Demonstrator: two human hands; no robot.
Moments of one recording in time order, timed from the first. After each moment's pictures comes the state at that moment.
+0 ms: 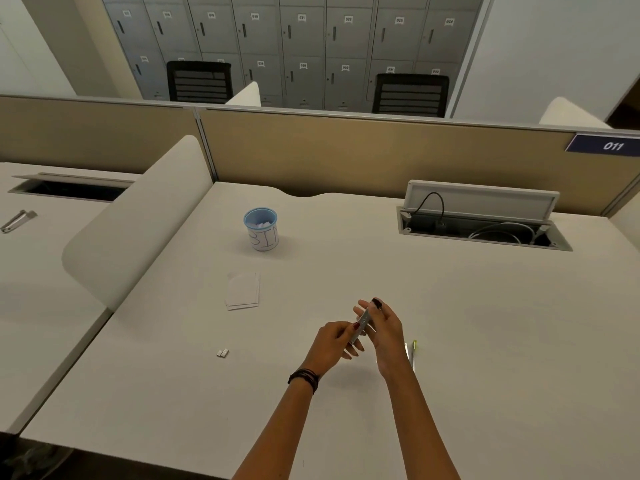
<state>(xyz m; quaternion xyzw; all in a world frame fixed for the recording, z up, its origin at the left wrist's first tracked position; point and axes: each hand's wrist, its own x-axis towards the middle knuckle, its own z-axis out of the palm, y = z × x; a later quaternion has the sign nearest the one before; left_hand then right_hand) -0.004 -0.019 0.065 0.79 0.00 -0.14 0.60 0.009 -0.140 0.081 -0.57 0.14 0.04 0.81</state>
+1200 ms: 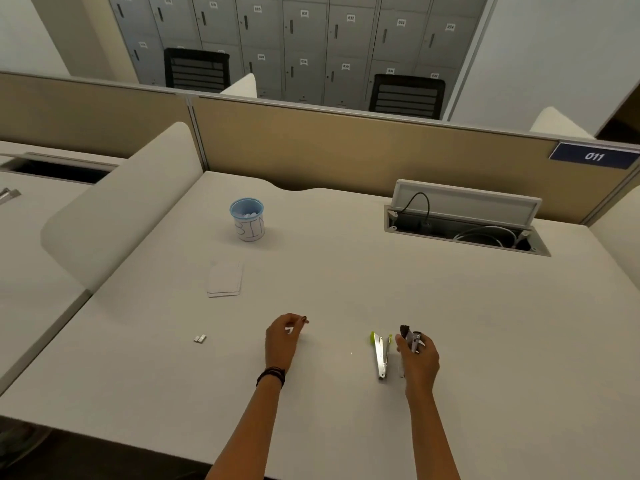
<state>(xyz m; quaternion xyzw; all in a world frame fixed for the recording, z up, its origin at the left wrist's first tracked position) -0.010 0.001 0.012 0.79 0.16 0.09 0.59 -0.018 -0.238 0.042 -0.72 0.30 -0.09 0.62</state>
